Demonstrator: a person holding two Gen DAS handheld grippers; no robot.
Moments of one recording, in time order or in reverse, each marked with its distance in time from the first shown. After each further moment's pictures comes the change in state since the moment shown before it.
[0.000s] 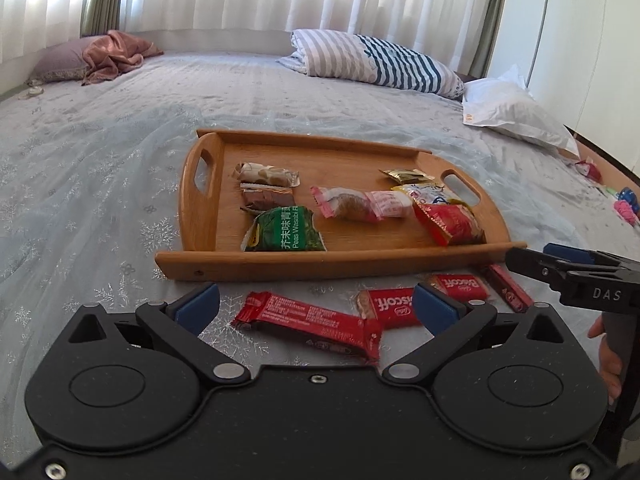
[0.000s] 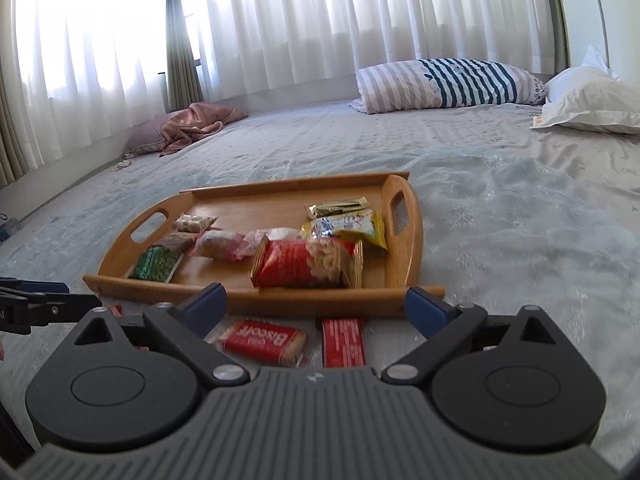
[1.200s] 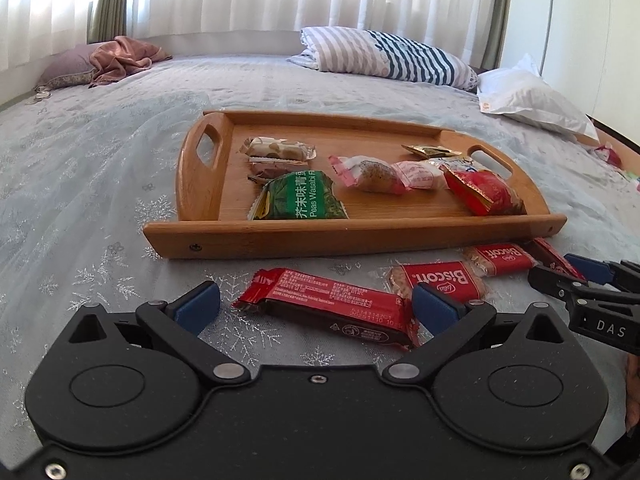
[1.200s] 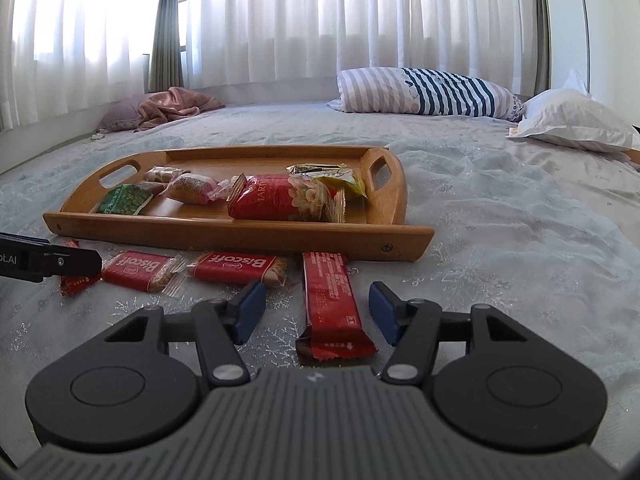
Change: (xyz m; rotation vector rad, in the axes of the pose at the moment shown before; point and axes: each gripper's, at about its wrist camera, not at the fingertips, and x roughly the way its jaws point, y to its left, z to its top) left arm 0.047 0.002 -0.026 0.036 -0.009 0.056; right arm 0.015 0.012 -0.049 -0.093 -0.023 -0.106
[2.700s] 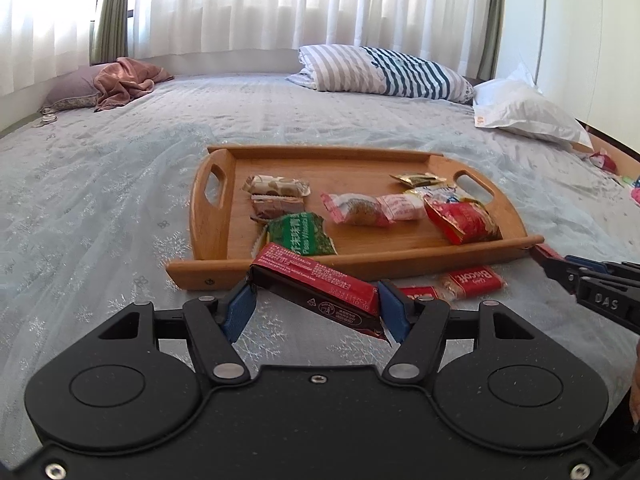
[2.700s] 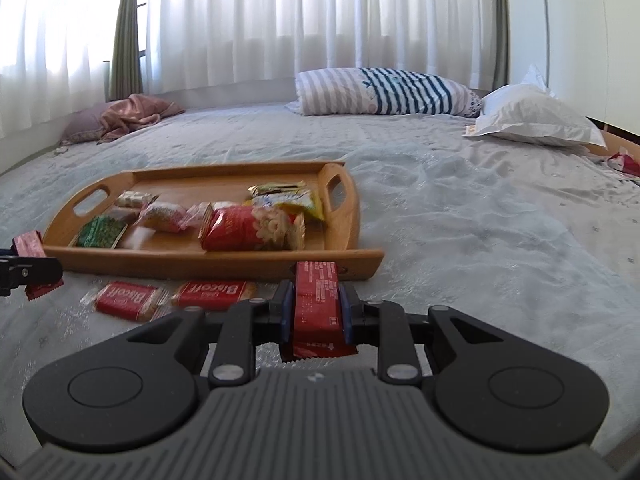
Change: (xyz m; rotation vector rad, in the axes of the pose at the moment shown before) left arm -0.045 -0.008 0.021 0.011 -0.043 0.020; right arm -0.027 -0.006 0.030 0.077 0.006 -0.133
